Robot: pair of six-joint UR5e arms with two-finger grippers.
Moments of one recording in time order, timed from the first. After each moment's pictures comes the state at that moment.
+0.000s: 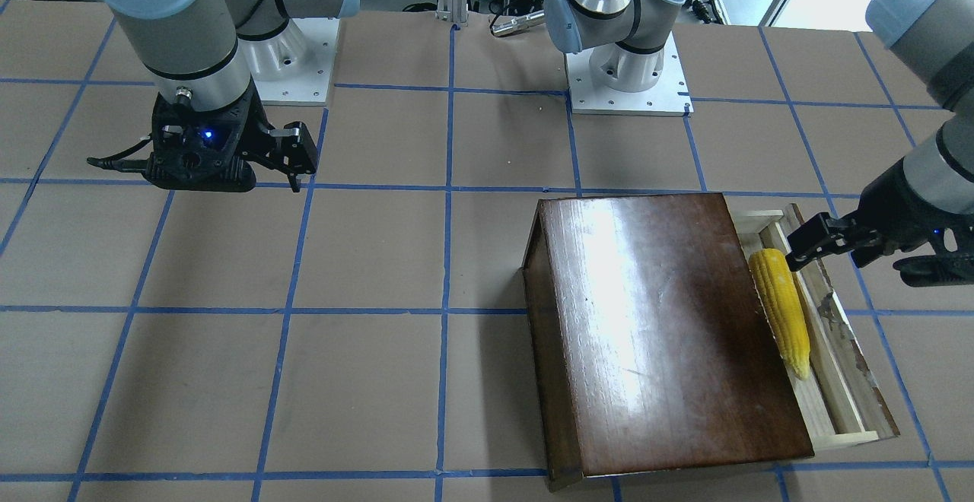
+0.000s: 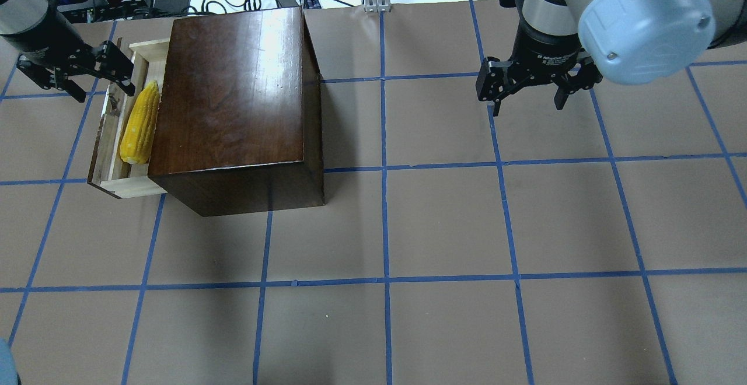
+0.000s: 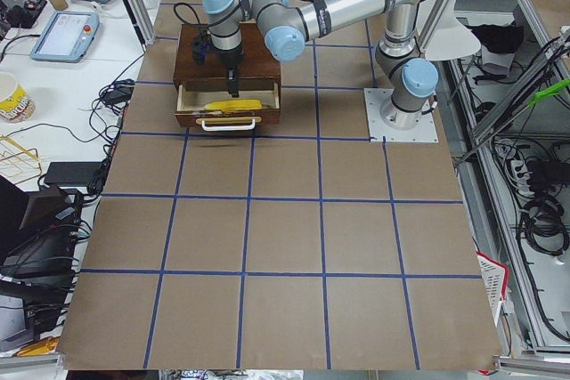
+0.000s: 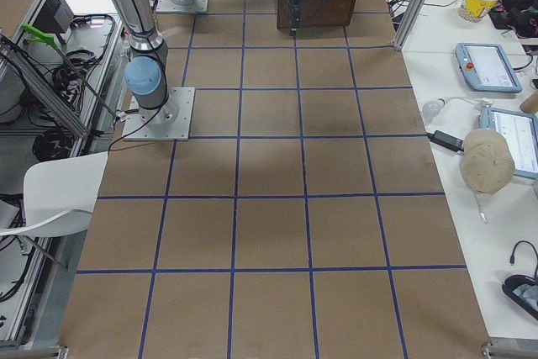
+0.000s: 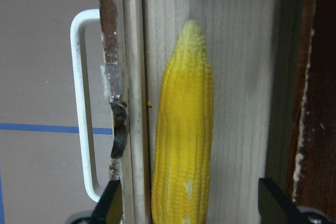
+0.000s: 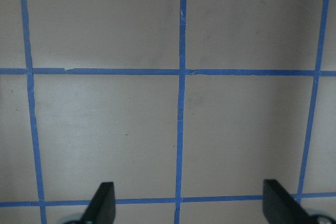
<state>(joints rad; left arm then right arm) -1.21 -1.79 -1.48 -1.46 1.56 0.28 1.65 -1.48 1.58 -1.63 -1.64 0.06</state>
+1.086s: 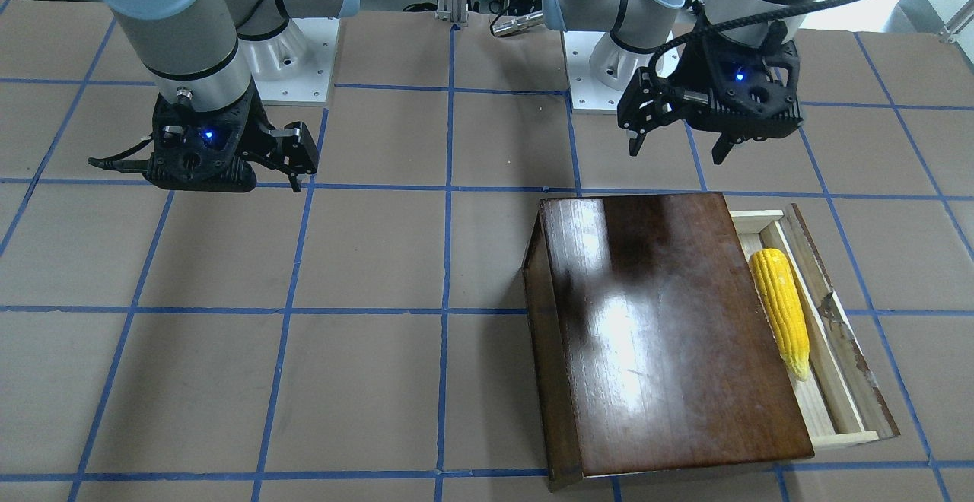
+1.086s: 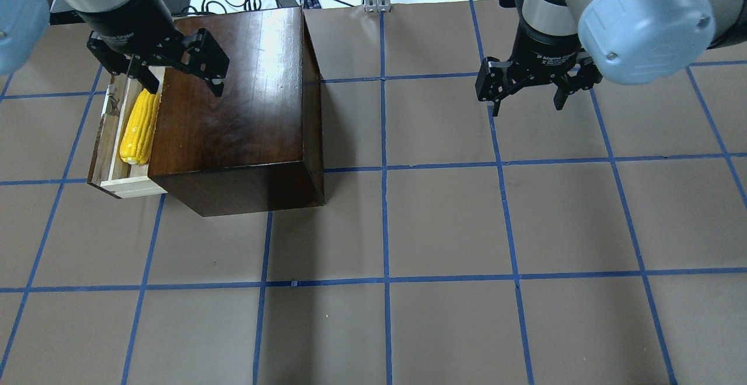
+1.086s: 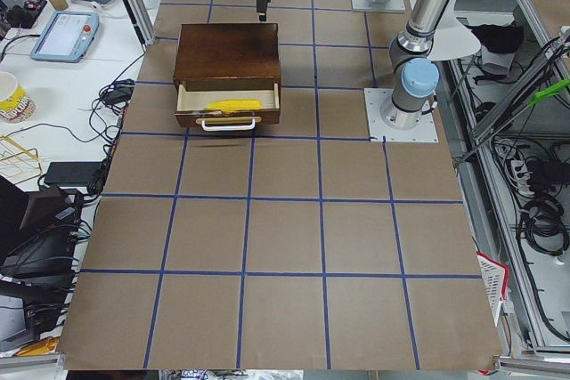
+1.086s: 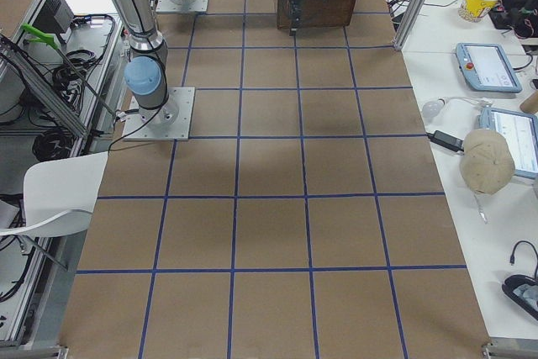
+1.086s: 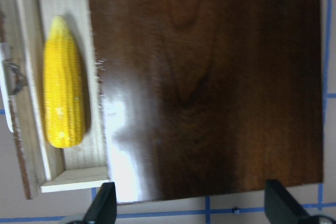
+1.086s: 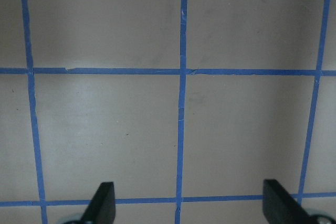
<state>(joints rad) -1.56 -1.57 -1.52 -1.59 1.58 0.12 1.65 -1.48 1.58 -1.62 -1.64 0.06</state>
